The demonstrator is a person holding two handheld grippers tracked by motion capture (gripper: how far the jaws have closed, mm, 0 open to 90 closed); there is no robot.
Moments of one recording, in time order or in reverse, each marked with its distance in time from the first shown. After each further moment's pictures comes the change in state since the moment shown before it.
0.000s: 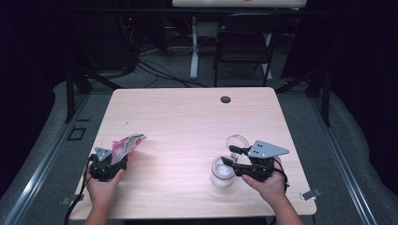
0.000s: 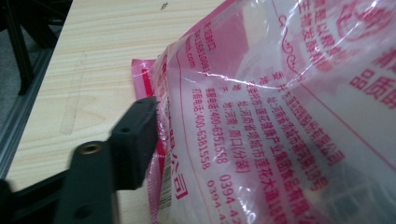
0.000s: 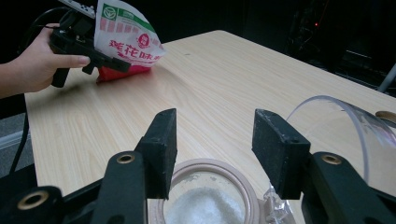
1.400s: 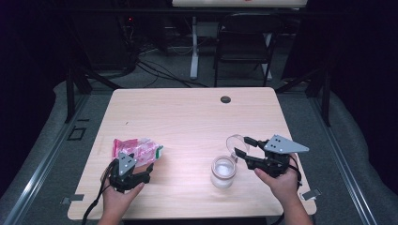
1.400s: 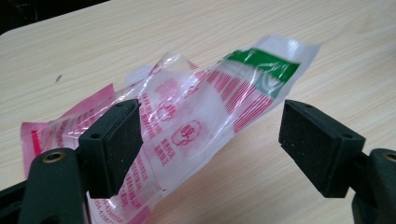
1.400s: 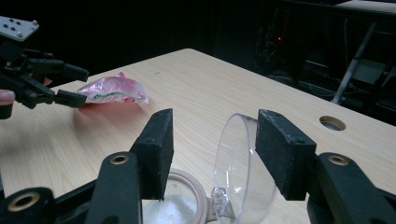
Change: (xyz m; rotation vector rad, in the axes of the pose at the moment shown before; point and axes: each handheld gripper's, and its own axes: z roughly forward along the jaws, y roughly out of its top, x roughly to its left) left arm -0.084 0.013 -0.048 -0.098 -0.200 0.239; right arm -0.017 0.012 -0.032 -0.060 -0.119 0.025
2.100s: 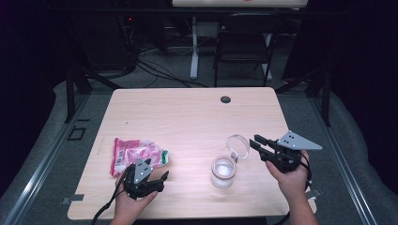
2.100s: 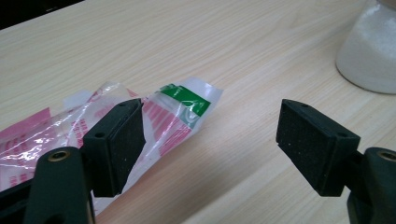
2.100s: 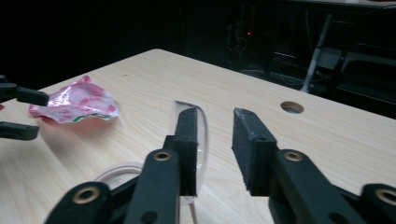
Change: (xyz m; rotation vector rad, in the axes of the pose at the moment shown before) left arm -0.040 0.004 0.003 0.001 -0.113 0.080; right arm -0.025 -0.007 -0.015 0.000 -0.114 0.070
